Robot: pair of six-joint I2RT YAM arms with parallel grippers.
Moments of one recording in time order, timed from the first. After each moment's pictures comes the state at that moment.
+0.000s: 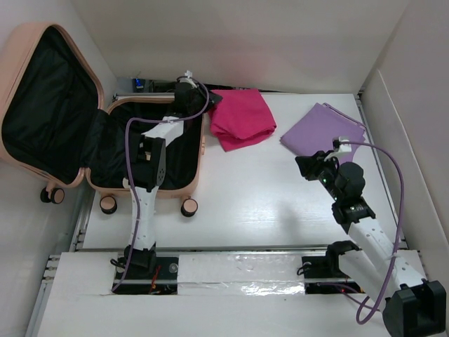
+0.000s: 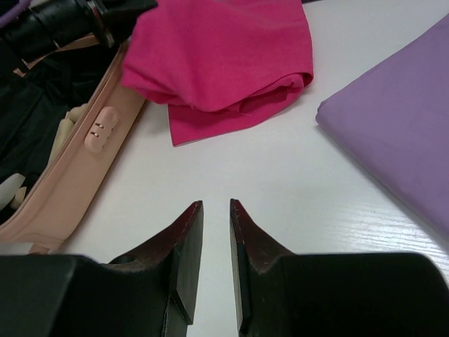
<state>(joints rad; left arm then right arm) -0.27 2.27 1.77 0.29 0.35 -0.94 0.21 0.76 0.44 0.24 -0.19 0.40</state>
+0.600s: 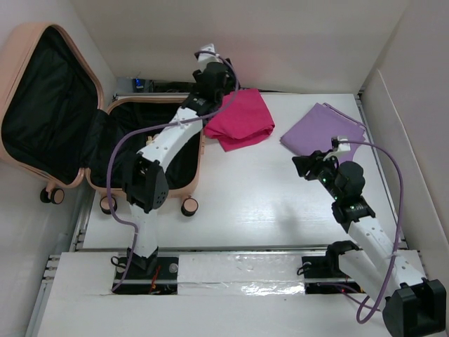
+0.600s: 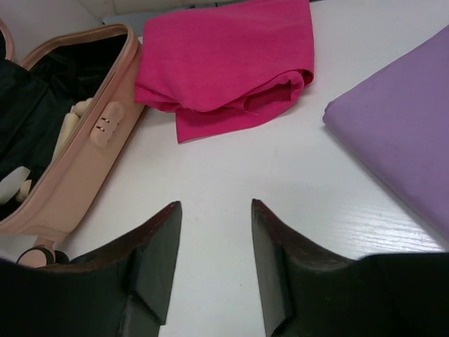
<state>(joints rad) -0.49 2.02 1.96 -0.20 -0.37 -0.56 0.21 0.78 0.45 0.24 -0.22 0.39</state>
